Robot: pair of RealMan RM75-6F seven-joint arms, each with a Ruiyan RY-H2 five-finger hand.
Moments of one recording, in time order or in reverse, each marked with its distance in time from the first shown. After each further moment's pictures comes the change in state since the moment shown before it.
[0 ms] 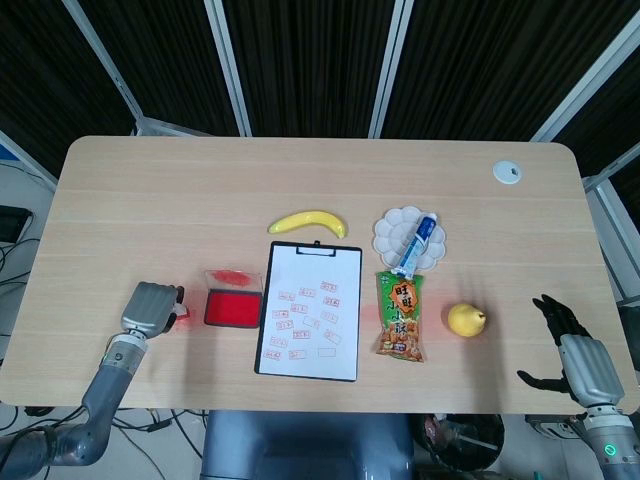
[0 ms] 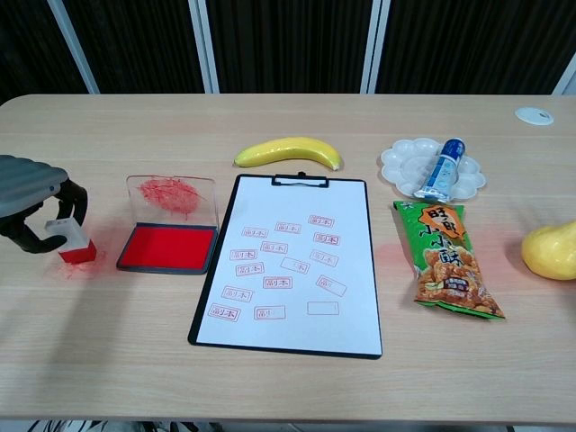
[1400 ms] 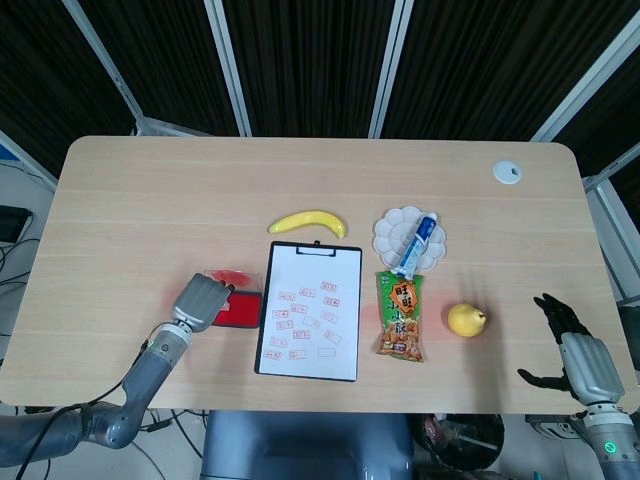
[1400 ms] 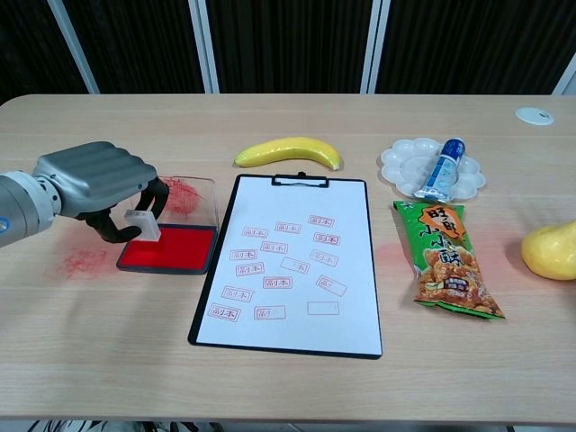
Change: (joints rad) left arm -0.139 -0.092 -0.024 0.019 0.038 -0.094 0.154; right arm 0.005 0.000 0.007 -0.001 0.019 -0.013 0.003
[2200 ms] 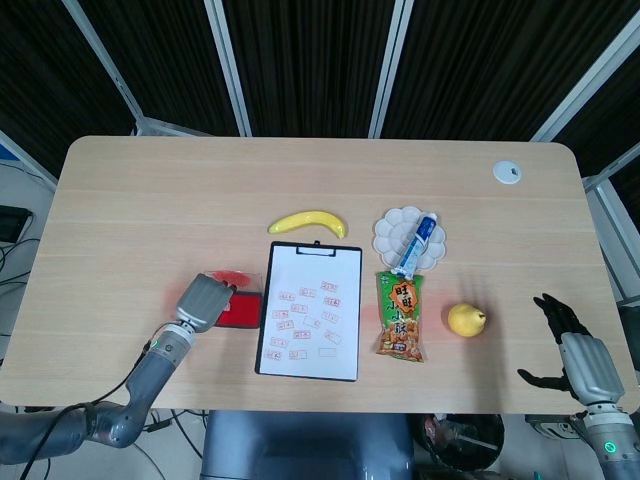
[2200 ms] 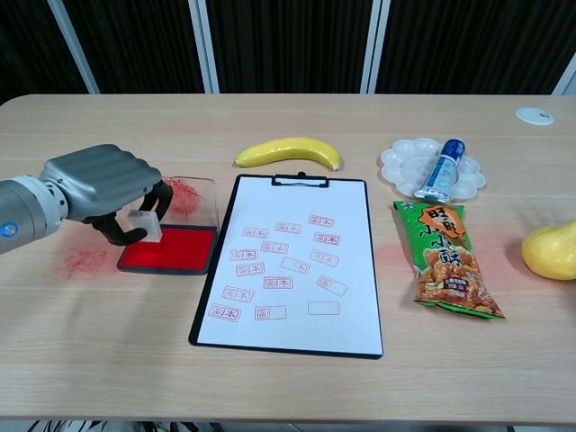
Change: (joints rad) left arm -0.018 -0.005 0.009 -0.007 -0.014 0.008 0.005; right arm 0.000 0.000 0.000 0.001 -0.003 0.001 0.002
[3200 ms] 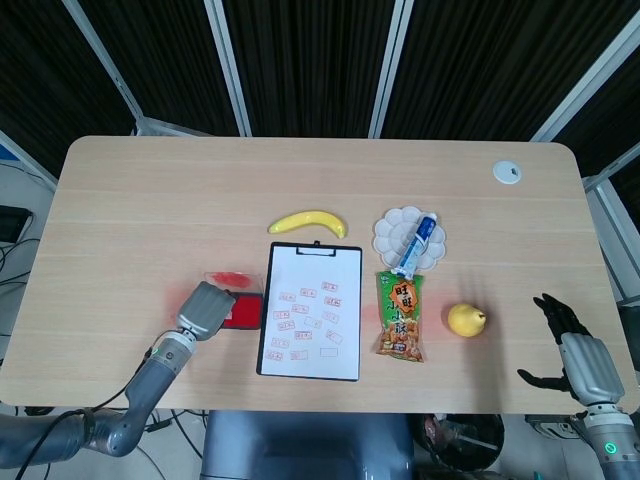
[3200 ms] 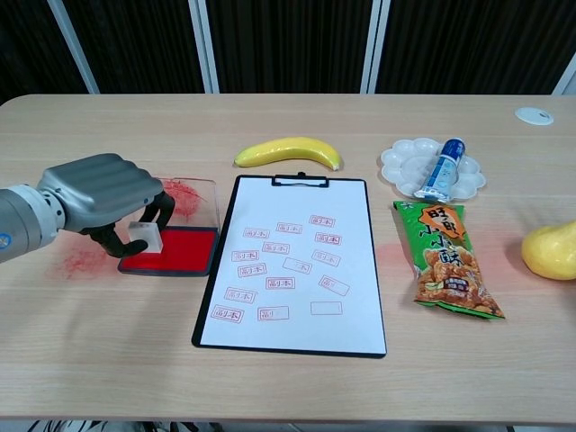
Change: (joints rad) left arm -0.002 0.003 0.039 -0.040 -0.020 0.017 0.032; right arm -0.001 0.002 -0.002 0.001 -0.006 0.003 0.004
